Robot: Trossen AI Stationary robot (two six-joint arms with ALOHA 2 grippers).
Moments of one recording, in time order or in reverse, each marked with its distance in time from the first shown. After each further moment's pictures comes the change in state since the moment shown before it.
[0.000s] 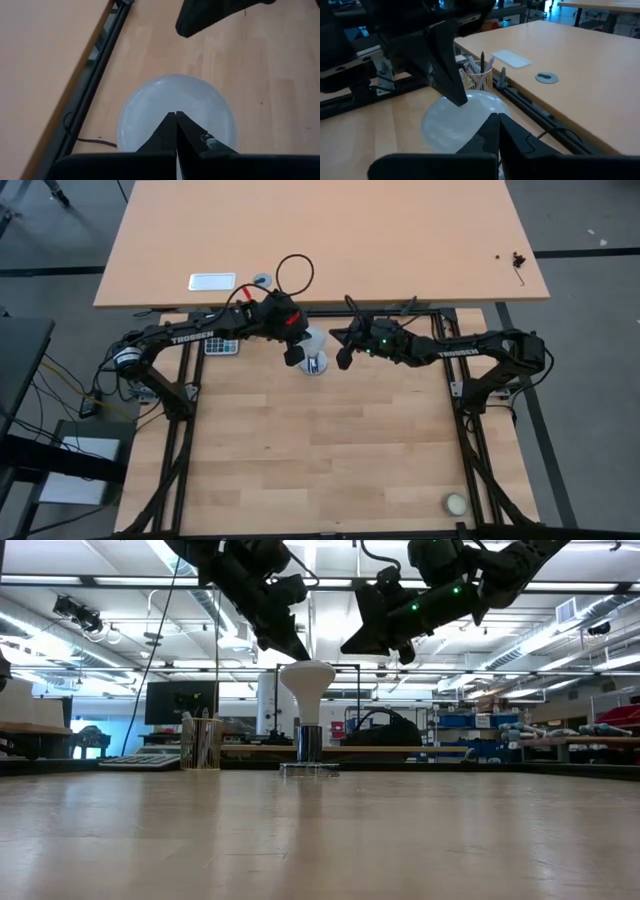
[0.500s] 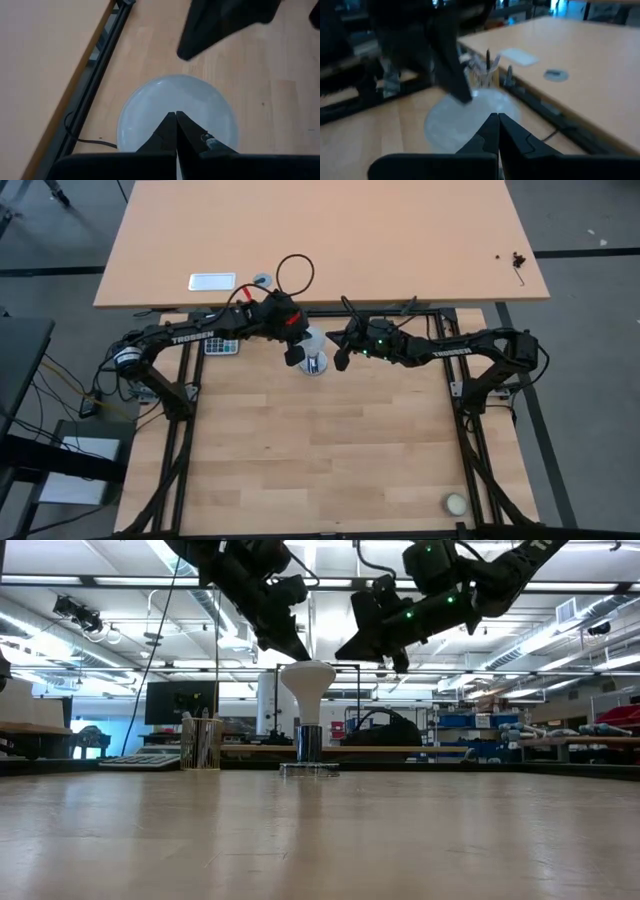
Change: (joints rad) left arm 0.000 0.006 0.000 0.004 -0.004 -0.001; right arm -0.004 0.053 0.001 0.045 -0.049 0.035
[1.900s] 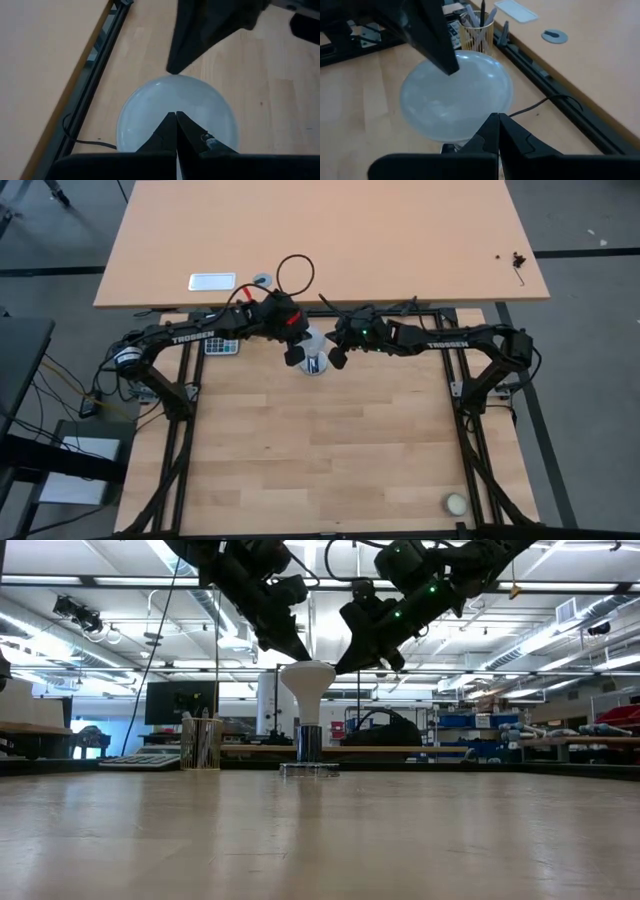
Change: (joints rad) left arm 0.000 0.002 -0.002 0.005 0.010 0.006; right arm -0.008 0.049 0.215 -0.432 -0.023 -0.053
